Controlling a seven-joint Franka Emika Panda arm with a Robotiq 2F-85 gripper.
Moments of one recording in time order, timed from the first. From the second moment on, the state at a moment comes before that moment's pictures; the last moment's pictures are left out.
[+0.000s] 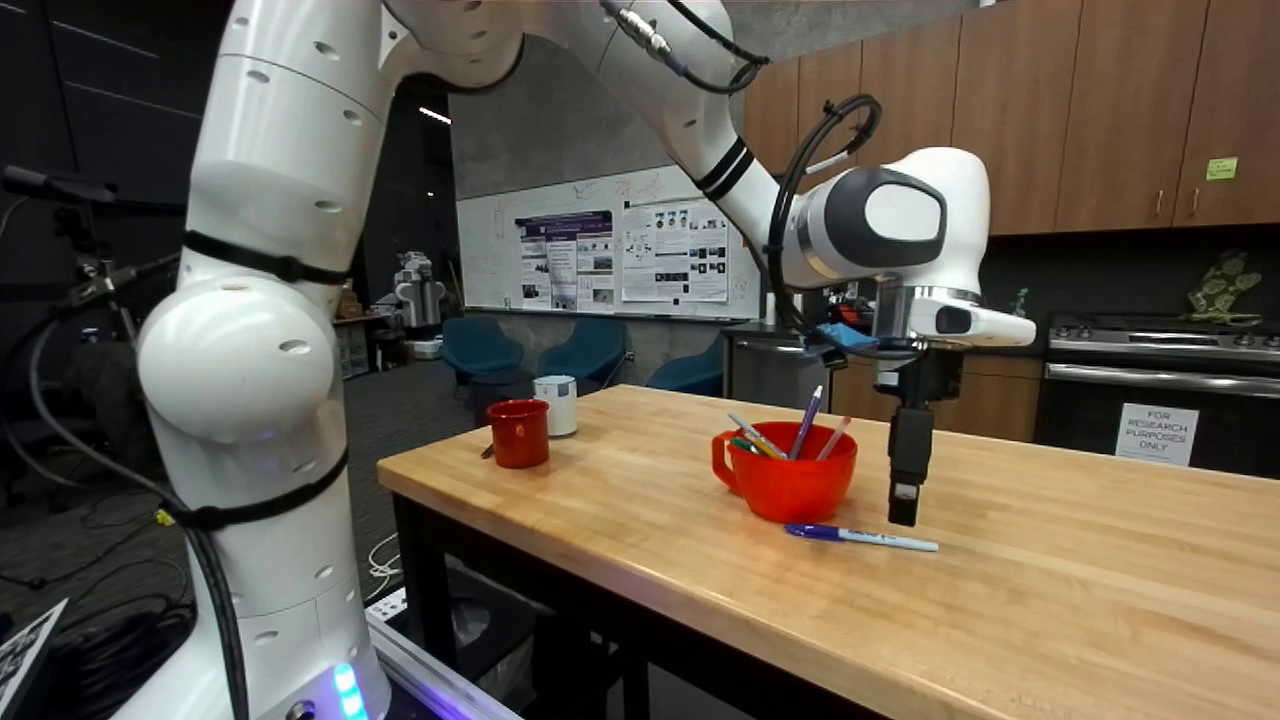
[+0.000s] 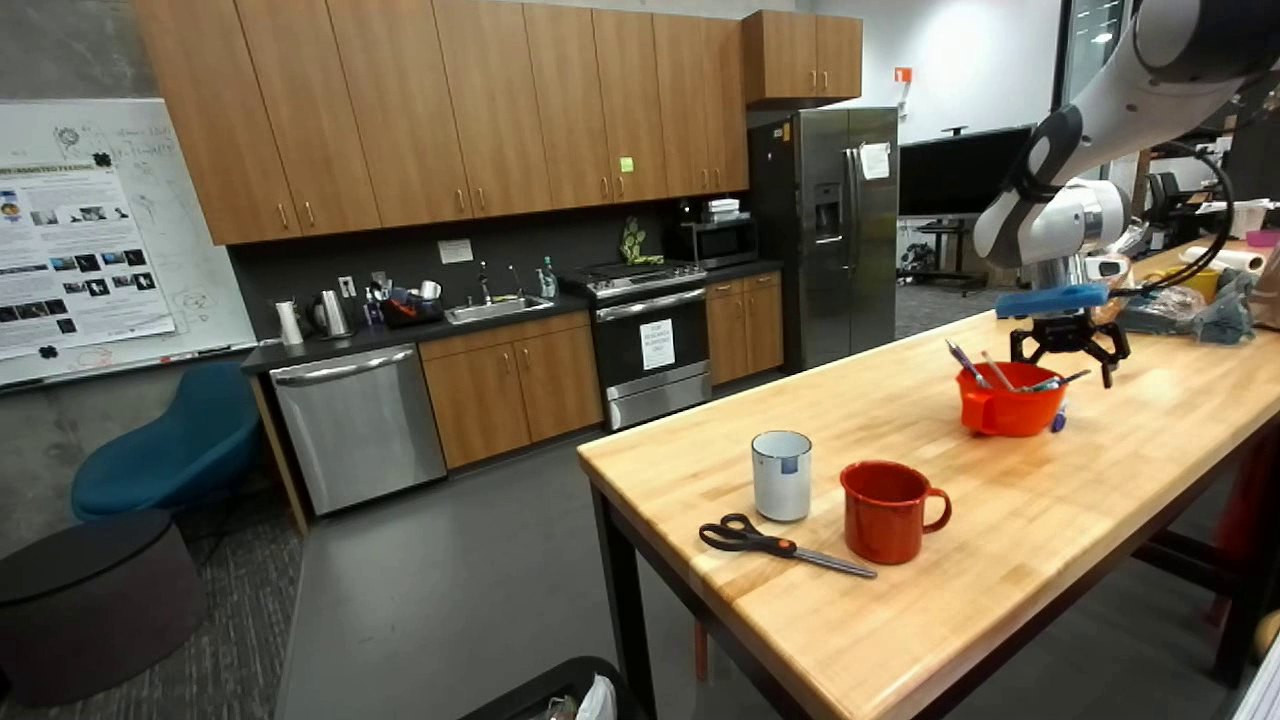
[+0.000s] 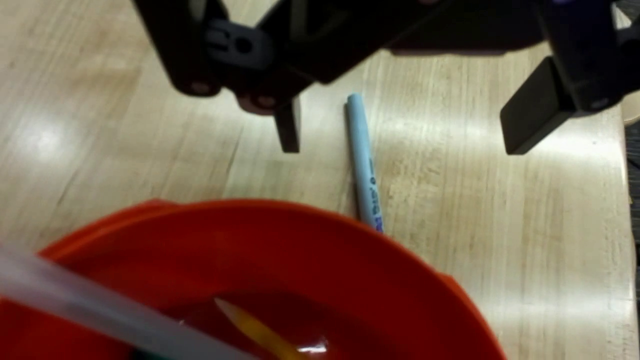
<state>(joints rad) -0.38 0.30 -0.44 -2.00 -0.04 2.12 0.66</state>
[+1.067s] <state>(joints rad) -0.37 0.34 -0.44 -1.99 -0.01 2.16 0.66</state>
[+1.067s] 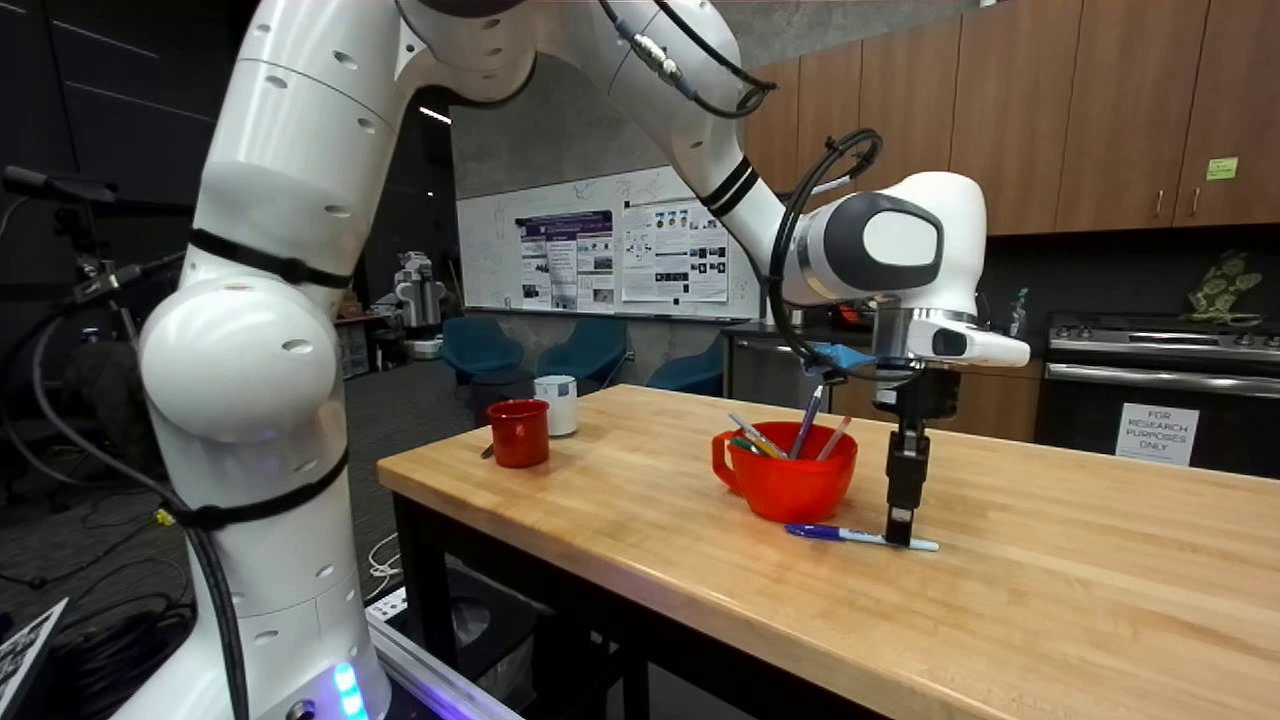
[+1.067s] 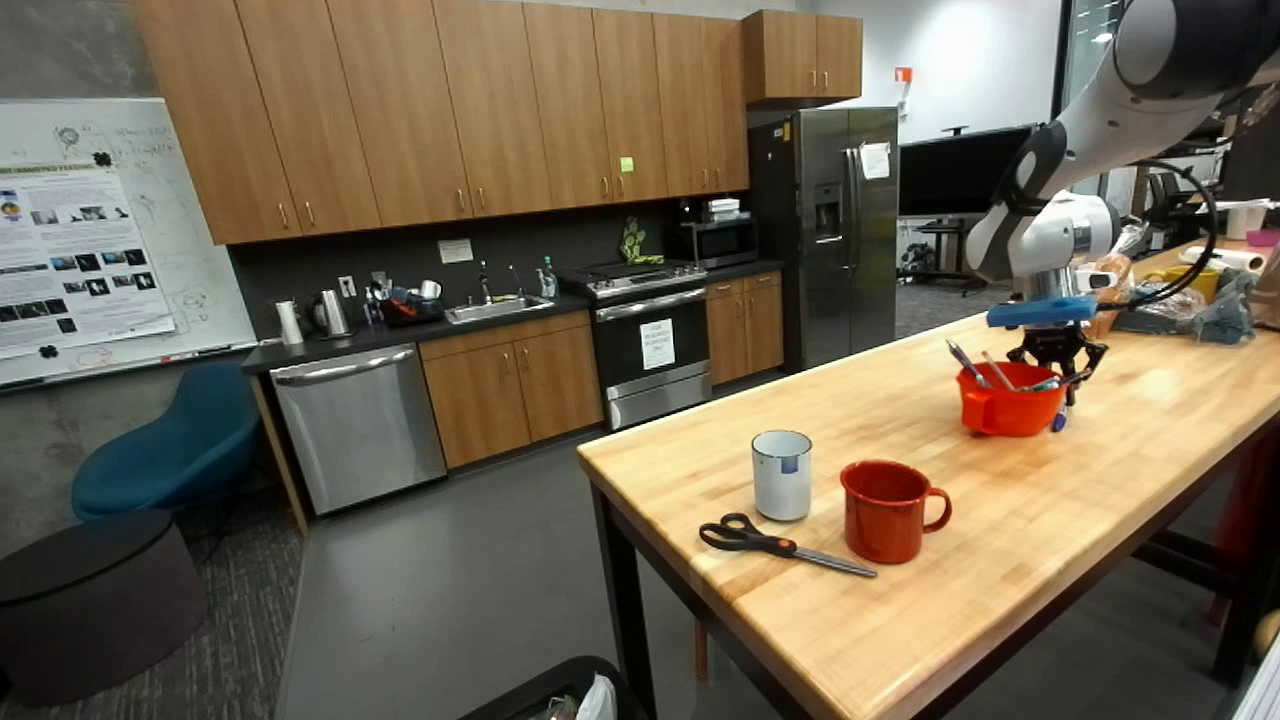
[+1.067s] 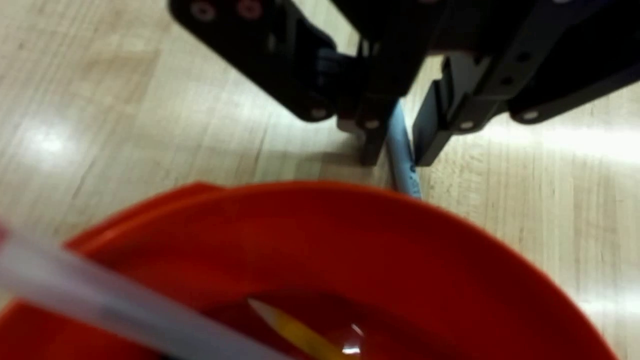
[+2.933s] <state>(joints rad) -0.28 0.13 -0.37 -1.88 -0.22 2.20 0.76</state>
